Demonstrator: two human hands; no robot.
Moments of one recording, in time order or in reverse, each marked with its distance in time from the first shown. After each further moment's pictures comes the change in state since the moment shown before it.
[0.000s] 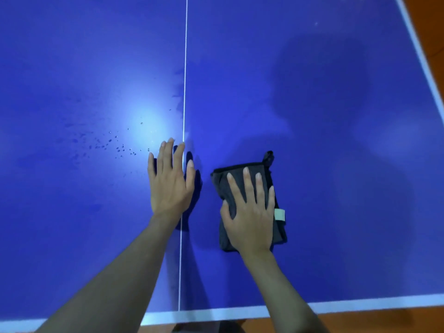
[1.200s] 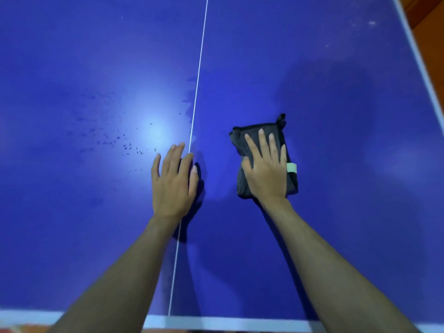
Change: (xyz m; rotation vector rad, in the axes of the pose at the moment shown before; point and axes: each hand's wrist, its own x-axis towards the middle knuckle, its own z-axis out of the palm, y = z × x) left_hand 0.001 -0.003 0.000 0.059 0.121 0.113; right_hand 0.139 0.036 0.008 -0.007 0.027 -0.111
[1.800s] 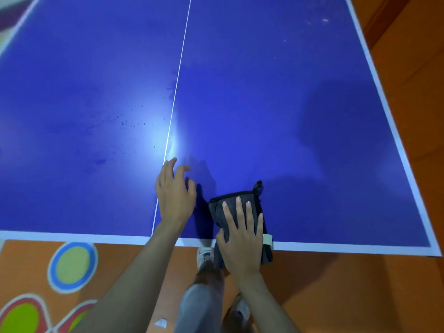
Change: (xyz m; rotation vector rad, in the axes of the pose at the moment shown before) left_hand -0.132 0.123 -0.080 -0.264 -0.142 -0.327; right_hand -0.315 0.023 -0.047 -0.004 -0.161 0.029
